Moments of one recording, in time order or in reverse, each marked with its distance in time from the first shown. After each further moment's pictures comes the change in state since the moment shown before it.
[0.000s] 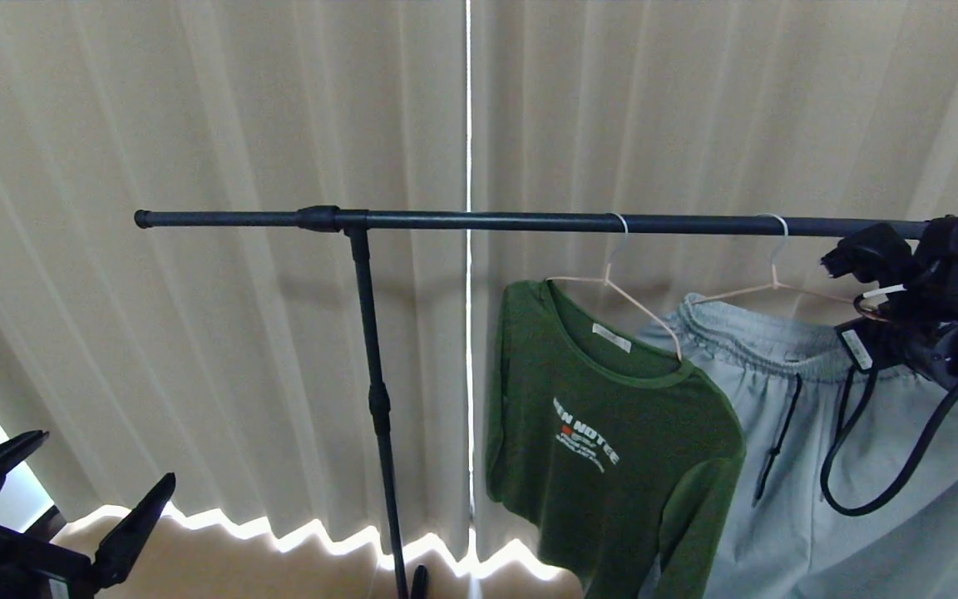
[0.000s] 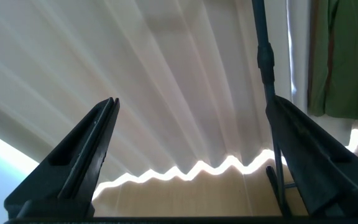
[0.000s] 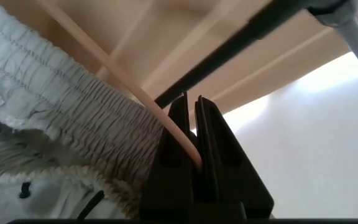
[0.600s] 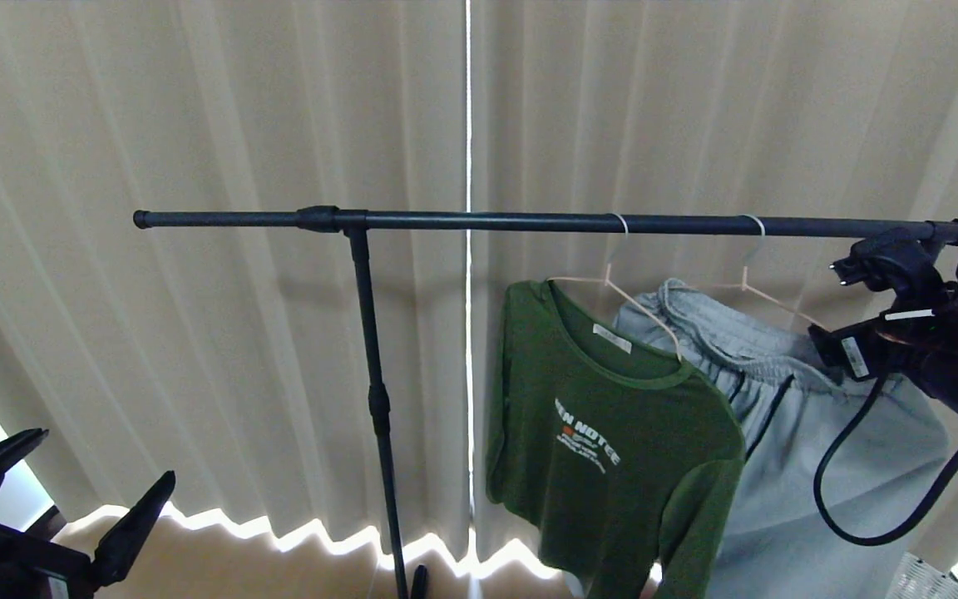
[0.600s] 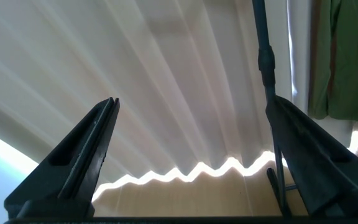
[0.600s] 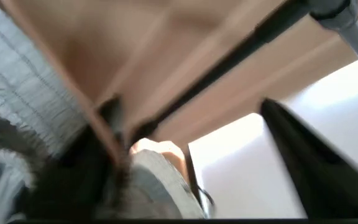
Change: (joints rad) left arm -0.001 0.000 -0.004 0.000 0.000 0.001; right arm 0.012 -0.055 0.170 -0.234 0.177 0.022
